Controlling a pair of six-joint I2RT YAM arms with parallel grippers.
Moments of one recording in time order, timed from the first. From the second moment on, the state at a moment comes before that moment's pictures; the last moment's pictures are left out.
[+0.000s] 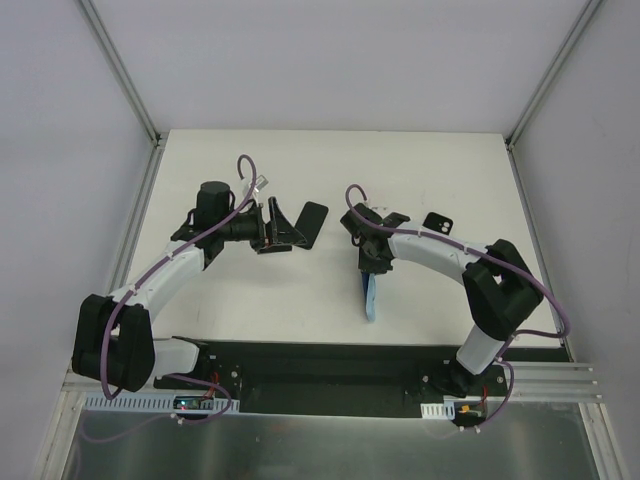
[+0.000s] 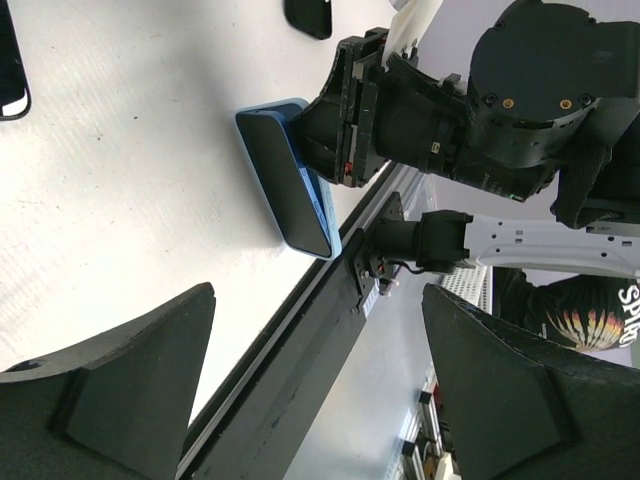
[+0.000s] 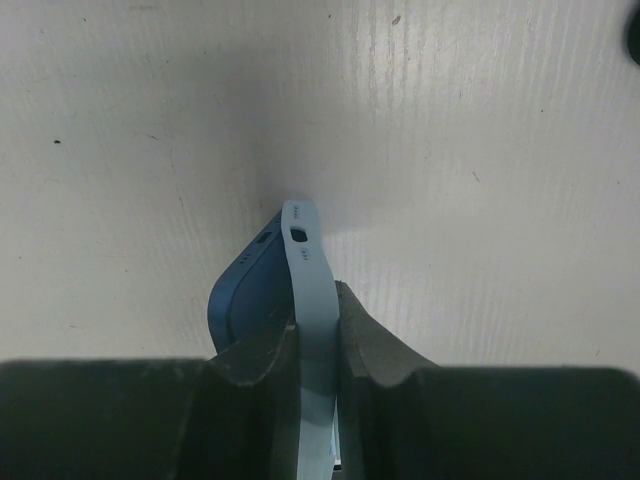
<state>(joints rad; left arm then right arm) -0.26 1.27 0.78 -0.08 0.95 -0.74 0.76 1.73 1.13 -0.76 0.29 0.74</state>
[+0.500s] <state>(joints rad) -0.57 1.46 0.78 -0.05 0.74 -0.83 0.76 1.72 1.11 -0.73 0.28 0.74</state>
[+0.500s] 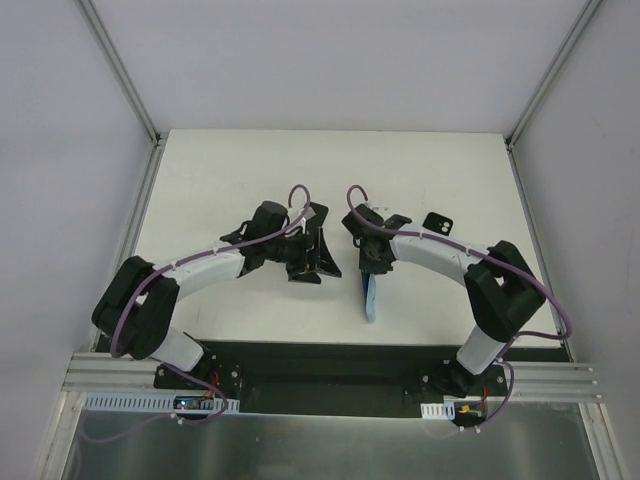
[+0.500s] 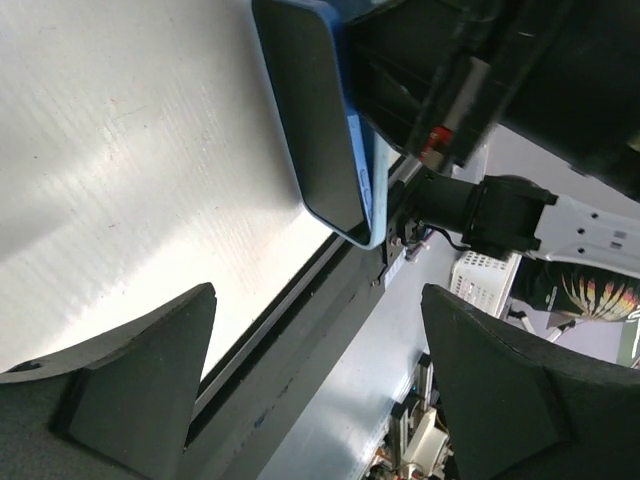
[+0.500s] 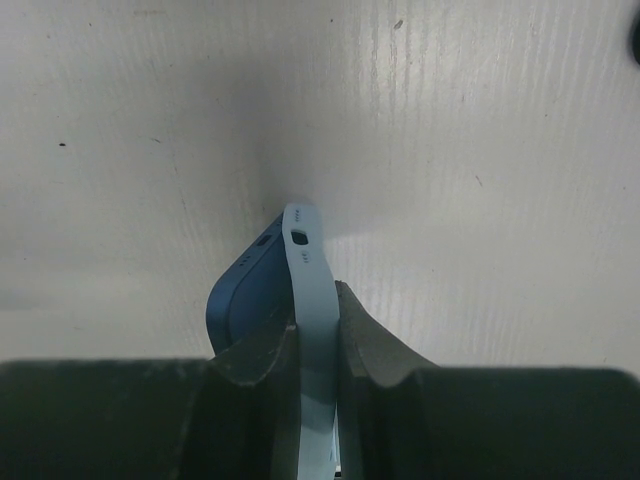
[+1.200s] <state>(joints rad) -0.75 1.70 0.84 0.04 0.42 -0.94 0.75 1.71 1.10 -0.72 0.26 0.76</state>
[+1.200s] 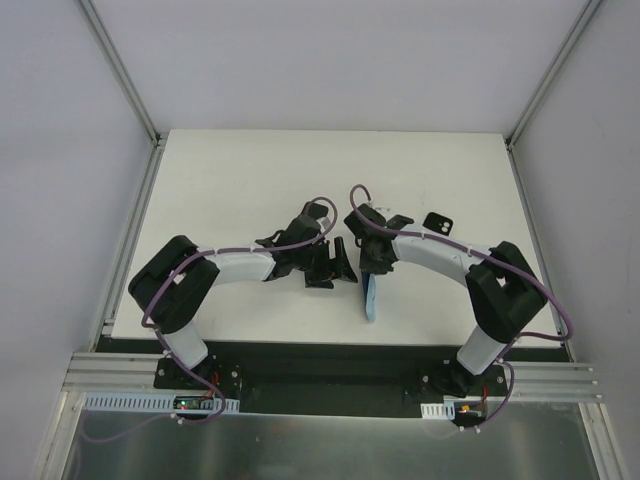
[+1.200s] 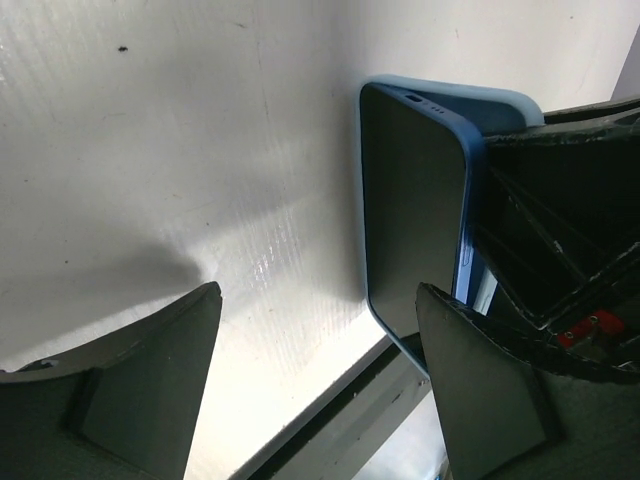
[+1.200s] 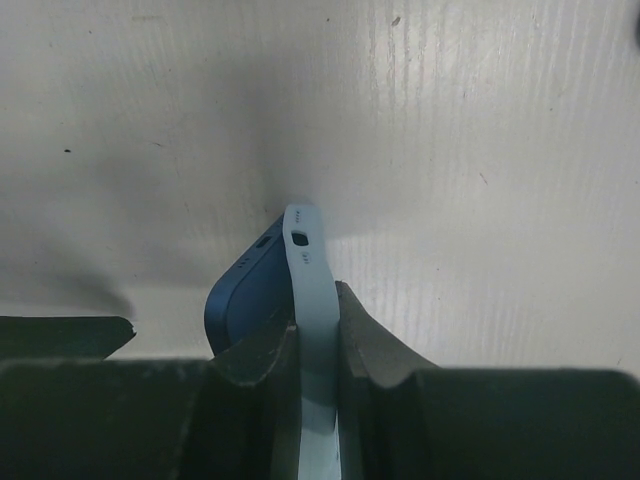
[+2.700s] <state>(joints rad) -0.79 1.58 0.81 -0.08 0.24 -0.88 0.75 1.77 0.93 -0.18 -0.05 1.13</state>
